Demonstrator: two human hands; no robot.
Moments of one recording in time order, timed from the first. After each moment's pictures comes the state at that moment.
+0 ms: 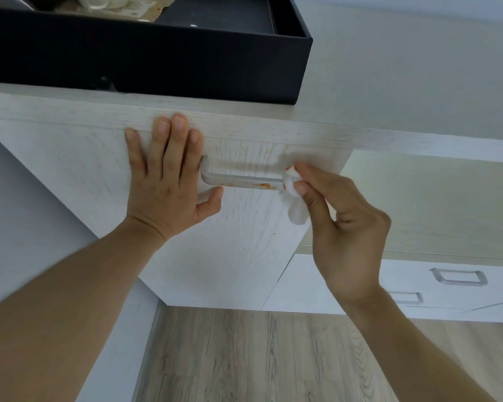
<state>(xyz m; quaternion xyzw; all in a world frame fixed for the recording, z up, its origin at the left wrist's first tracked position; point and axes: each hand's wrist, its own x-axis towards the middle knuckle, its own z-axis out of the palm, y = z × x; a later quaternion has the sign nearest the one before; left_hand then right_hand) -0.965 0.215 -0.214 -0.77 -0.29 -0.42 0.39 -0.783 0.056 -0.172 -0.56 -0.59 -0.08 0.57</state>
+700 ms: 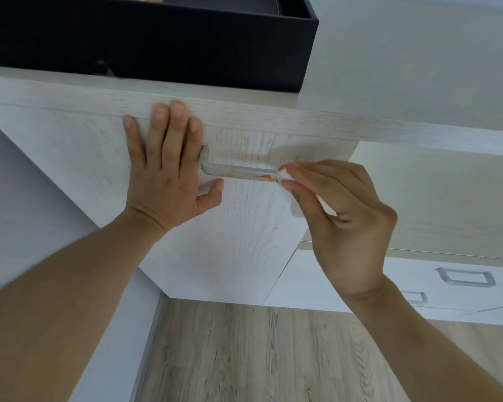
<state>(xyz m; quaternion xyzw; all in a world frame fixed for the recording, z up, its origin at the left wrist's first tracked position) -0.966 0.216 -0.214 -0.77 -0.29 -0.42 0.38 -0.778 0.064 -0.166 -0.51 -0.64 -0.18 0.54</state>
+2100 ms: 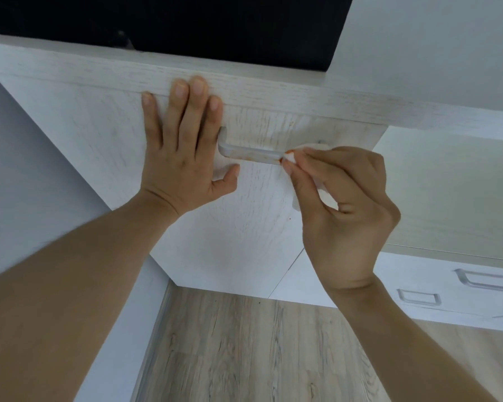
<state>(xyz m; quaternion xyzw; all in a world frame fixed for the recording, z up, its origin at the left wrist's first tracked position) -0.966 0.216 -0.214 -0.76 -0.30 -0.41 0.39 -0.804 0.069 -0.175 -0.50 -0.59 -0.18 0.60</state>
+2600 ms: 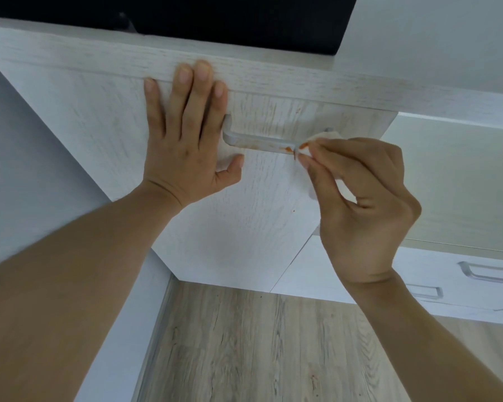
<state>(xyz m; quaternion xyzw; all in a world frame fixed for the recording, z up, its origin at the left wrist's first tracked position) -0.966 0.217 -0.213 -0.77 -0.30 -0.41 0.38 -0.797 0.064 -0.177 -0.50 -0.61 -0.20 0.58</state>
